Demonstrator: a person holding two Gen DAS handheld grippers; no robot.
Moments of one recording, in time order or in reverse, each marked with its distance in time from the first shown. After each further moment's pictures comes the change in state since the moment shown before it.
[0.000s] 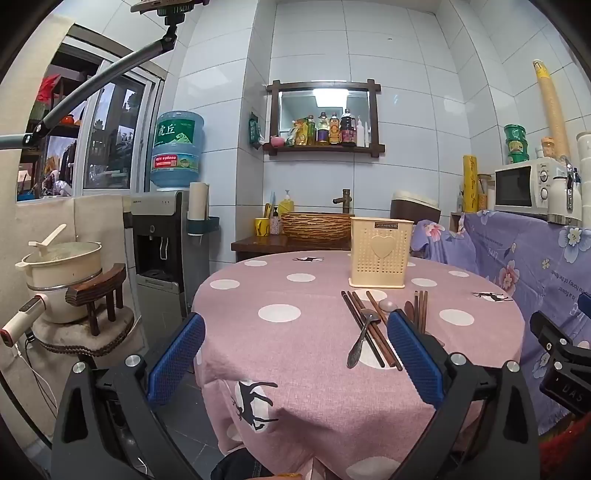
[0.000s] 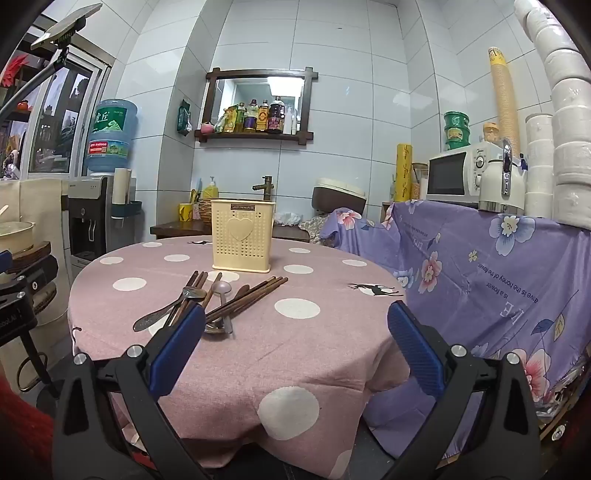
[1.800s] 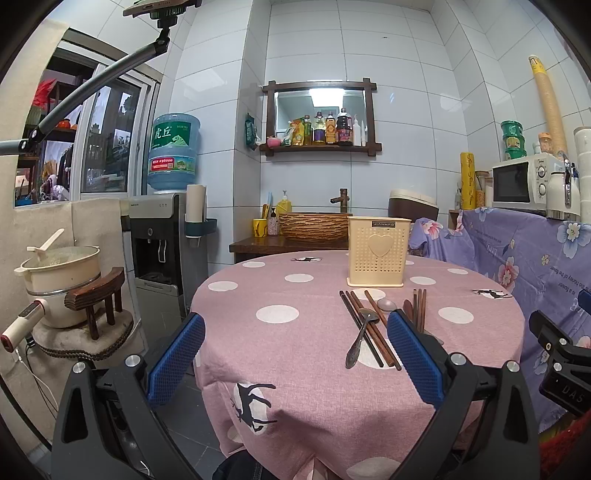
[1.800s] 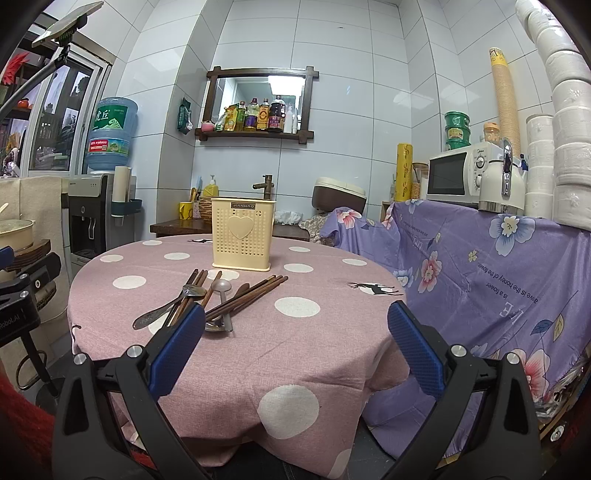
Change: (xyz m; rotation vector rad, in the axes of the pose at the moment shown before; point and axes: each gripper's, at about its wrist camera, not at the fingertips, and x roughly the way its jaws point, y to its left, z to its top) left arm 0.000 -0.005 0.002 0.016 0.003 -0.003; right arm 0.002 0.001 -0.001 -0.005 0.009 0.002
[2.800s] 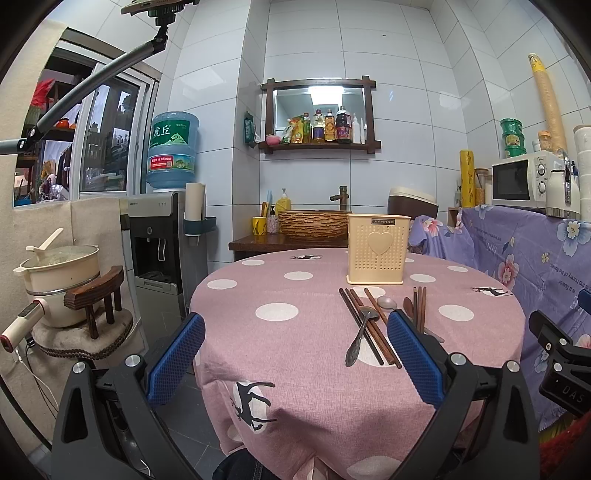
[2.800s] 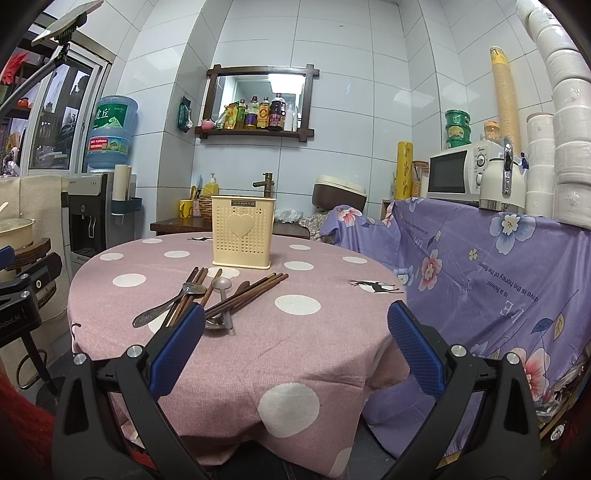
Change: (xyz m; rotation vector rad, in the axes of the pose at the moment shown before) left arm -0.001 -0.002 0.000 0.003 0.004 0.000; right arm 0.001 -0.001 -0.002 -0.001 0.006 0.000
